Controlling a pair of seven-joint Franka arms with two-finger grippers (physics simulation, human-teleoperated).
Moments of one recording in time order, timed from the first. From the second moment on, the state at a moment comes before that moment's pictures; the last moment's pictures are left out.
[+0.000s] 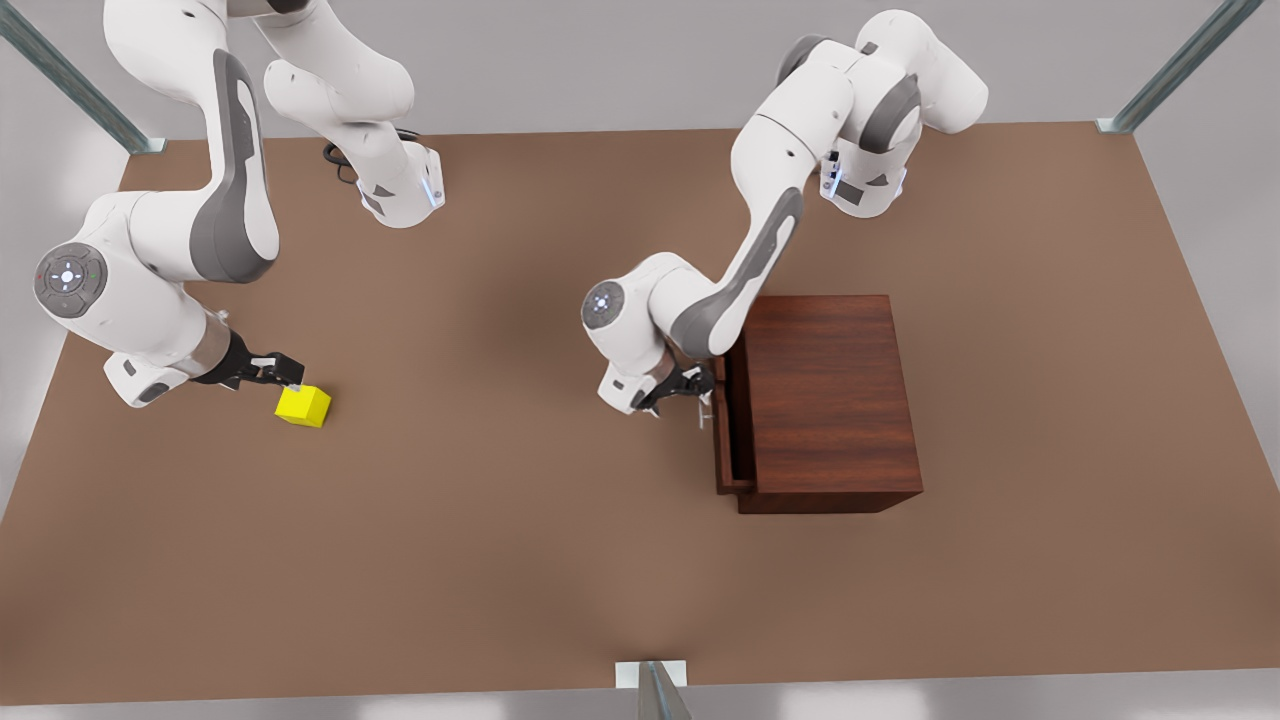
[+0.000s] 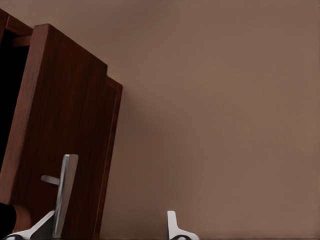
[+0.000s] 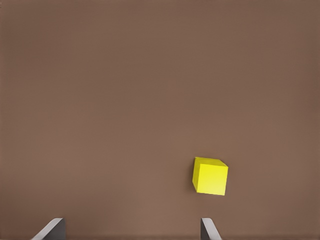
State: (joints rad) left arm -0.86 0.81 0.09 -1.21 0.32 1.83 -0.99; right arm -0.03 0.09 0.03 -1.75 0.01 1.79 0.05
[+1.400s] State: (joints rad) left arm -0.93 0.83 0.03 -0.97 0.28 1.76 -1.11; right arm -0.03 0.11 0.03 -1.73 0.01 1.79 0.06
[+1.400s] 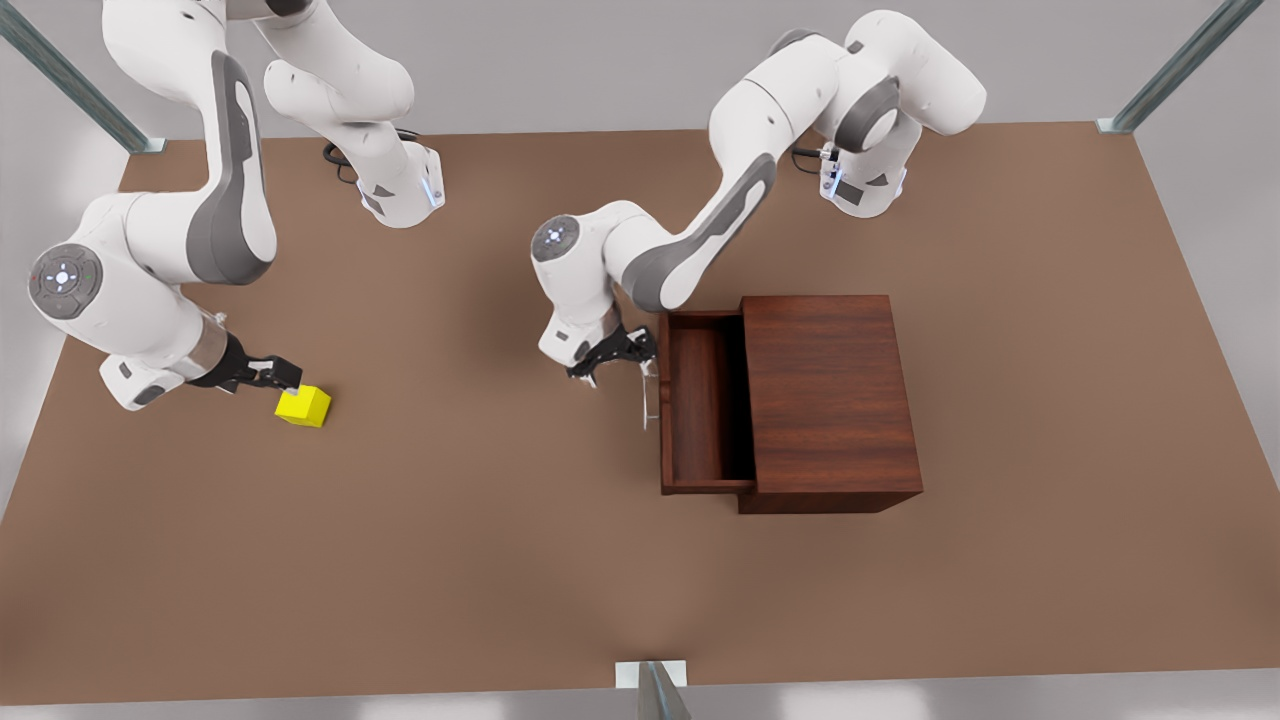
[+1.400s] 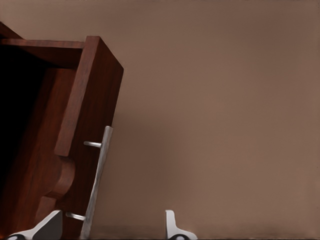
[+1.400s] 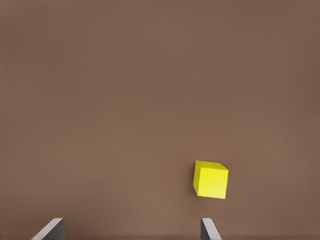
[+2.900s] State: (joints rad) left arm -0.16 0.04 0.11 -1.58 -0.07 1.51 0.04; right arm -0.35 0.37 0.13 -2.15 -0.08 2.37 0.23
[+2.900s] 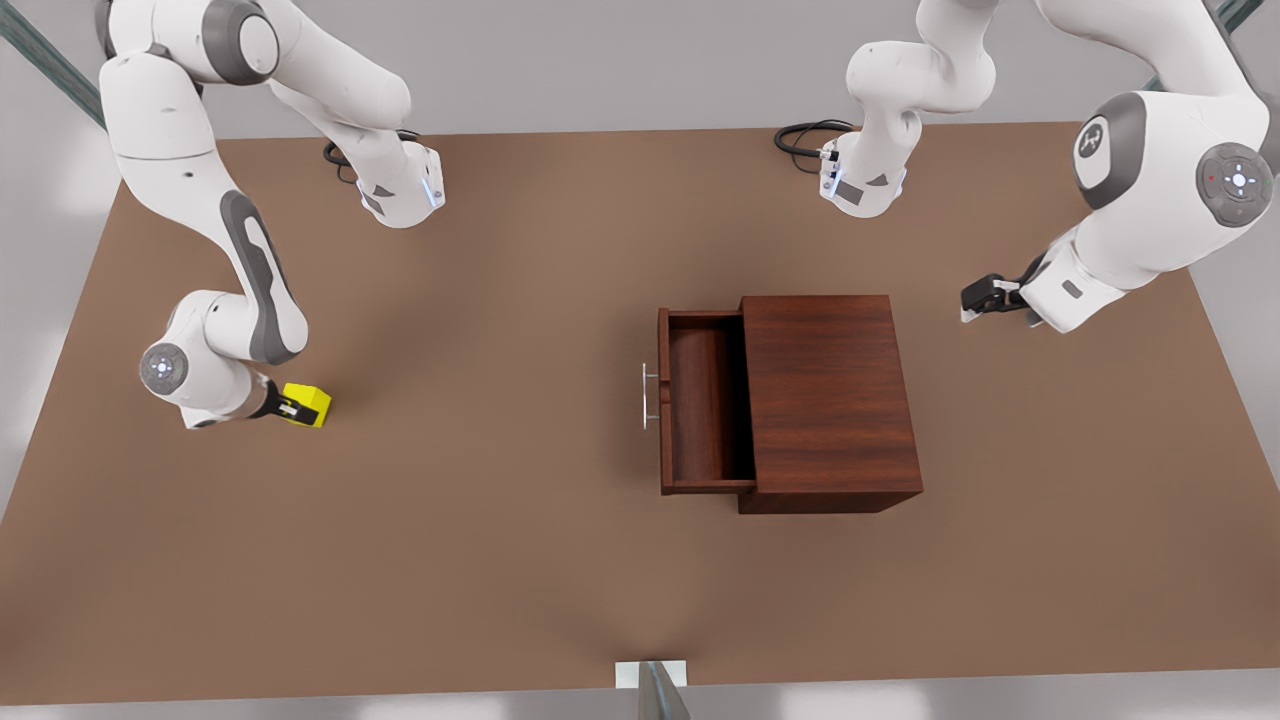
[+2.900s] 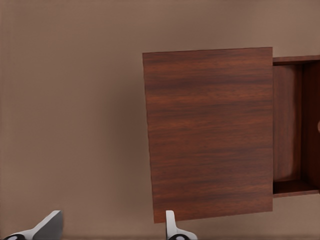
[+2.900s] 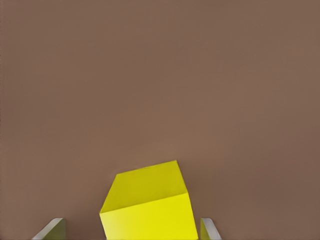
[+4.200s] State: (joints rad) left arm -0.19 0.04 0.11 -1.59 -0.07 1.51 0.11; right arm -0.43 0.42 0.20 -2.20 -0.18 2.50 0.21
